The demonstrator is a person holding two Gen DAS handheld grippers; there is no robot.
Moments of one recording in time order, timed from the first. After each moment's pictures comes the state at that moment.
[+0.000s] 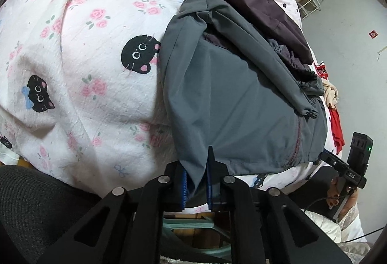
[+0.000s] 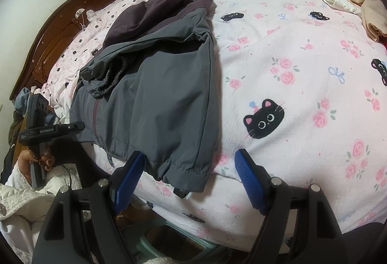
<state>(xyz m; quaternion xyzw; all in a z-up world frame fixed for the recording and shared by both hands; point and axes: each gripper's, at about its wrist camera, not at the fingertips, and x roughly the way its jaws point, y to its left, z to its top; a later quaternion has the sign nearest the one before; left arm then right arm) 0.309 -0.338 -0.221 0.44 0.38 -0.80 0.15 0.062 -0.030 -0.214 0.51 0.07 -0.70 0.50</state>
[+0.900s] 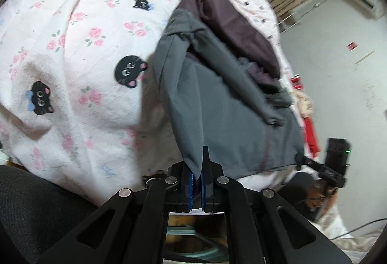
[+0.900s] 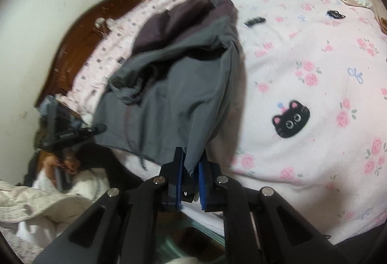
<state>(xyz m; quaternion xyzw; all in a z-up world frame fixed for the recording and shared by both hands) 0.315 -0.331 -0.199 0.37 0.42 -0.82 0.10 0.059 -0.026 -0.203 0.51 0.00 -0.65 0.56</state>
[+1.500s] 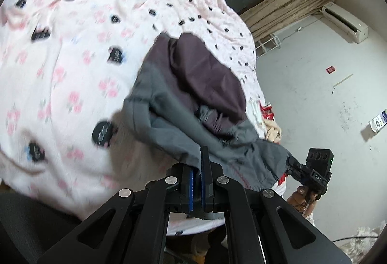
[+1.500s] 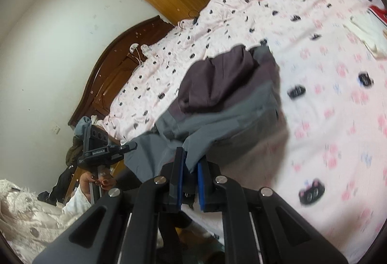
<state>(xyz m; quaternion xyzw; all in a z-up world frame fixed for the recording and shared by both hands) 0.304 -0.368 -0.146 0.29 0.45 -0.84 0.07 0.029 -0.045 -0.121 0.46 -0.08 -0.63 0.62</state>
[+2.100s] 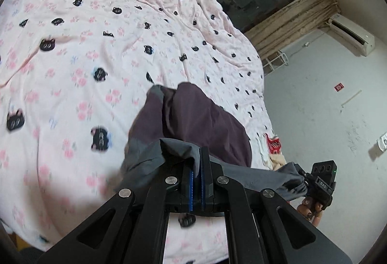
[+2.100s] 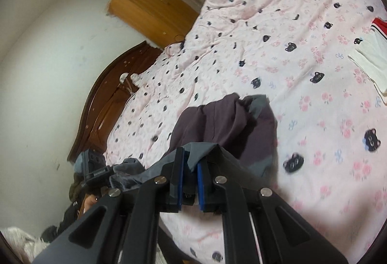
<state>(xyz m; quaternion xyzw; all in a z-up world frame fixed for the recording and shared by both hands) 0.235 -0.441 -0.113 0.27 0.45 -0.85 0.12 -0.057 -0.105 -0.091 0.47 -0.15 -0.65 0.58</state>
